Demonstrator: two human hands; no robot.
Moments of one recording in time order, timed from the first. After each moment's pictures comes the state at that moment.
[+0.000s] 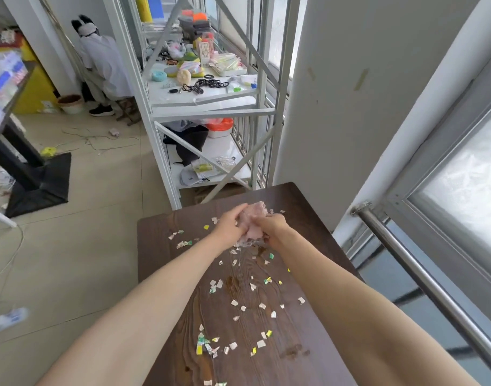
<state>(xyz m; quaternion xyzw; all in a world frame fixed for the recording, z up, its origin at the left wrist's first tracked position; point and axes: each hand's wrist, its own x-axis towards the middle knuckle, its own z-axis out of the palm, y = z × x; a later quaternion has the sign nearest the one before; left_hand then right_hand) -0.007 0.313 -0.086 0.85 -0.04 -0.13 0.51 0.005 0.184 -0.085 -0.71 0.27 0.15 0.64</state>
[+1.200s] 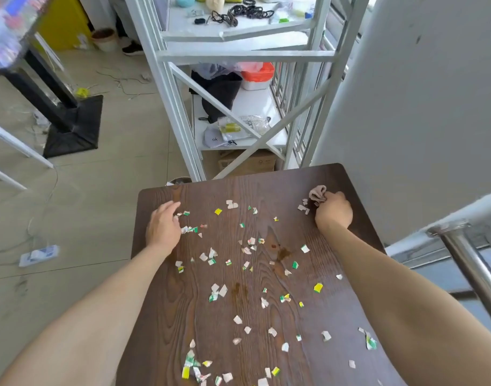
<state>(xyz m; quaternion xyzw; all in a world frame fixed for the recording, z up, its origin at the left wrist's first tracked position) 0.040 0.454 -0.217 0.95 0.22 0.00 0.23 0.136 0.100 -0.216 -0.96 0.19 0.03 0.19</state>
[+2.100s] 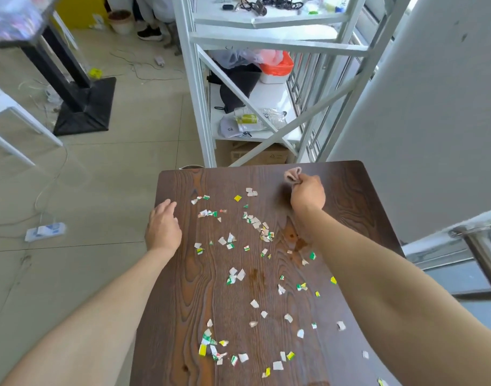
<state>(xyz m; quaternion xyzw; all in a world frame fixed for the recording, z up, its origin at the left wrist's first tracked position) -0.015 0.484 -0.234 0.94 0.26 0.02 0.21 0.129 0.205 -0.200 -0.95 0.13 0.03 0.30</state>
